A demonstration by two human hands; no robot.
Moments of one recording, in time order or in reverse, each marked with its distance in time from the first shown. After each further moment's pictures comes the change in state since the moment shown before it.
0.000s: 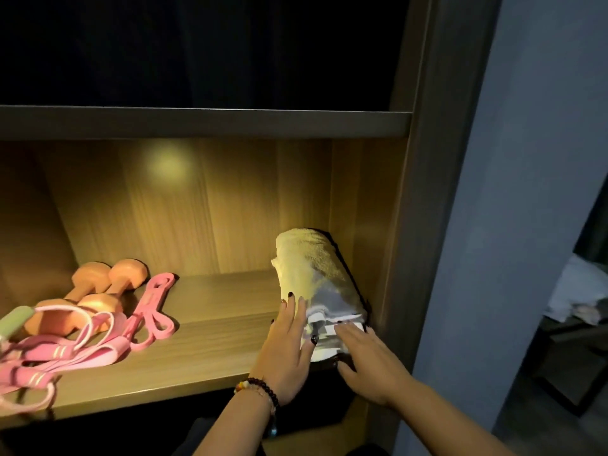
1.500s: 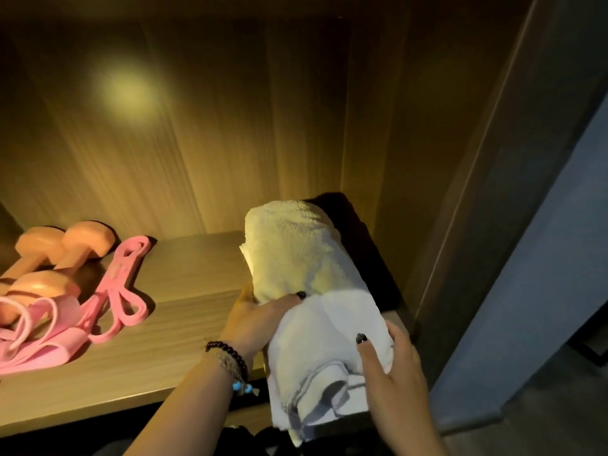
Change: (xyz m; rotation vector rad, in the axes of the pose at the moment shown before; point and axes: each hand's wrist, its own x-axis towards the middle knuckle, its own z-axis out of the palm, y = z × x) left_hand 0.049 -0.055 -0.015 -0.976 0.015 -0.809; right_hand 0.004 -0.033 0.037 0.908 0.314 0.695
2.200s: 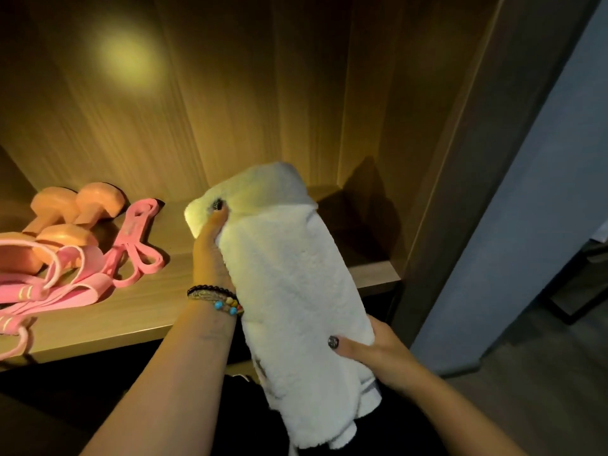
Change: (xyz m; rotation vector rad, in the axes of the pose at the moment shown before) left_hand -0.004 0.011 -0.043 -0.736 -0.088 0.335; right_hand -0.013 0.045 -0.002 0.266 -0.609 0.003
